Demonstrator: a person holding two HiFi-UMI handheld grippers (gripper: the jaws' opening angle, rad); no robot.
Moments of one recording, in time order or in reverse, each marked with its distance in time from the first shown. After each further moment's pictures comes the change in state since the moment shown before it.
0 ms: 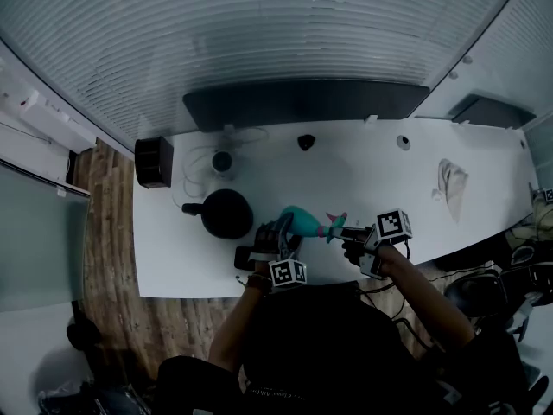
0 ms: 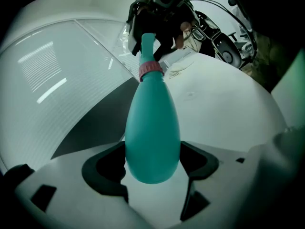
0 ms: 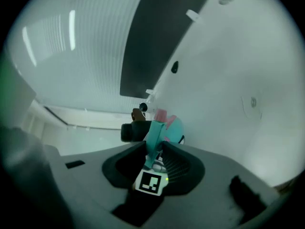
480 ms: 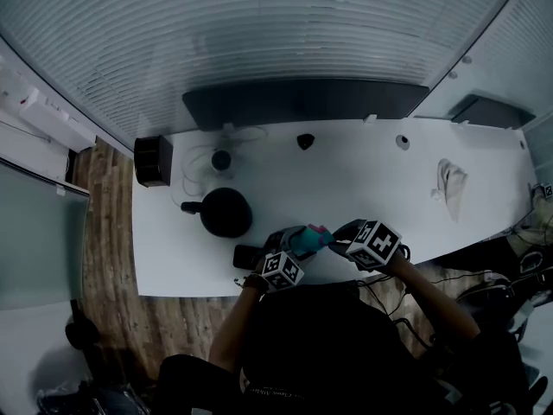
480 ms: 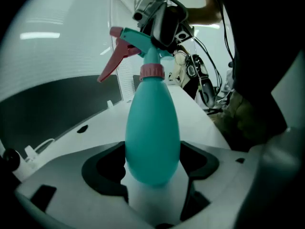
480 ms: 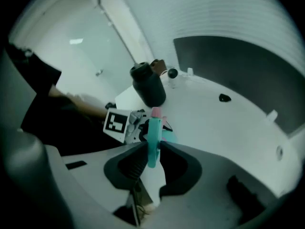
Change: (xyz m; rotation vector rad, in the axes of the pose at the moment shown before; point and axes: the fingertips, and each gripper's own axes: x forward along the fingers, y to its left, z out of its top) left arm -0.019 -0.066 0.031 -0.324 -0.190 -0.527; right arm -0.004 0.008 -0.040 -1.075 0.502 -0.424
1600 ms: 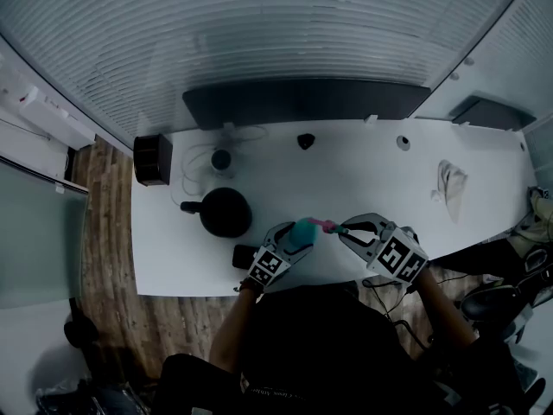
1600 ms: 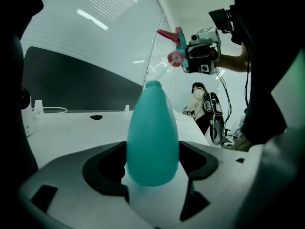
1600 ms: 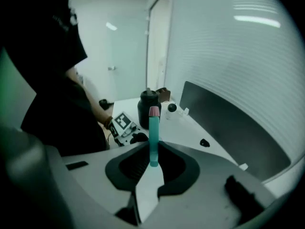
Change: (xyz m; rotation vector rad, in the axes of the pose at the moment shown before) left arm -0.024 0.033 0.005 -0.431 -0.253 0.016; right arm -0.072 0.005 0.046 -0.405 -0.250 -0.234
